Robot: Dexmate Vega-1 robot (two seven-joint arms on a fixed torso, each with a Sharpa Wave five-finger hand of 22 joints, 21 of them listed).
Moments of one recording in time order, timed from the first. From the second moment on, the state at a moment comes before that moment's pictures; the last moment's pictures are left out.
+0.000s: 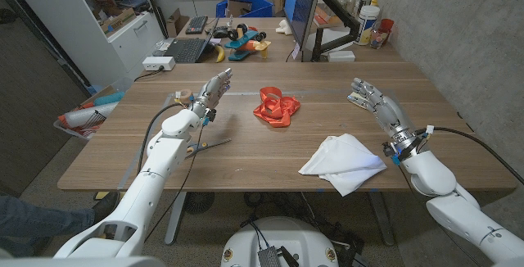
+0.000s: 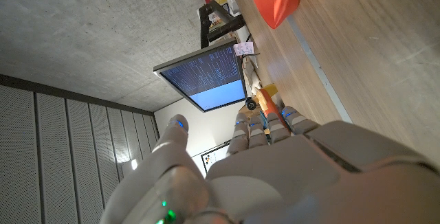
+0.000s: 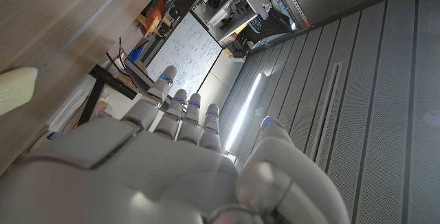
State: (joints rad) left arm 0.87 0.29 0.08 -1.44 -0.23 0.01 -0.21; left_hand 0.24 0.07 0.43 -0.11 0.17 0.08 0.10 0.19 0.17 -0.04 0.06 0.21 0.20 -0.06 0.08 0.18 0.18 -0.06 0.06 0.19 0.17; right arm -1.25 -0.74 -0.21 -1.55 0.36 0.75 -0.03; right_hand 0.20 0.05 0.23 -0.03 0.27 0.19 -0.07 0.19 0.19 0.23 -0.02 0.22 0.20 0.19 -0.04 0.23 0.22 0.41 -0.01 0.21 0.17
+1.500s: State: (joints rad) left arm 0.86 0.29 0.09 -1.43 -0.21 0.00 -0.22; left_hand 0.24 0.07 0.43 -0.11 0.17 0.08 0.09 0.19 0.18 -0.04 0.06 0.21 0.20 -0.06 0.08 0.18 0.18 -0.07 0.07 0.19 0.17; right arm -1.38 -0.75 -0.10 -1.69 -0.06 0.71 -0.24; right_hand 0.21 0.05 0.23 -0.03 0.29 0.21 -0.09 0.20 0.19 0.25 -0.03 0.22 0.20 0.21 -0.04 0.23 0.21 0.42 -0.01 0.20 0.17
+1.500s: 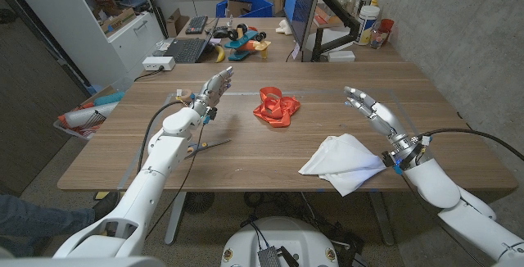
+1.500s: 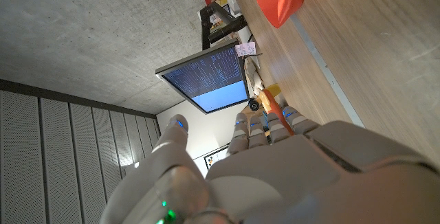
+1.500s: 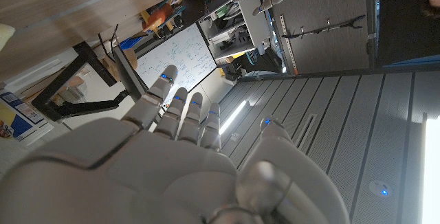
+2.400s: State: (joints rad) left arm 0.84 0.29 0.10 -1.42 -0.21 0.01 -0.22; left_hand 0.24 0.08 0.43 -0.11 0.17 0.08 0.09 0.19 0.18 -0.04 0.06 0.21 0.20 -0.06 0.08 0.18 0.18 -0.07 0.07 0.19 0.17; right arm -1.46 -0.75 -0.06 -1.77 -0.29 0.66 -0.36; right_hand 0.22 0.05 0.23 -0.05 0.31 0.22 -0.13 0.20 0.19 0.25 -0.04 0.21 0.20 0.21 -0.04 0.22 0.21 0.42 -0.01 0.19 0.17
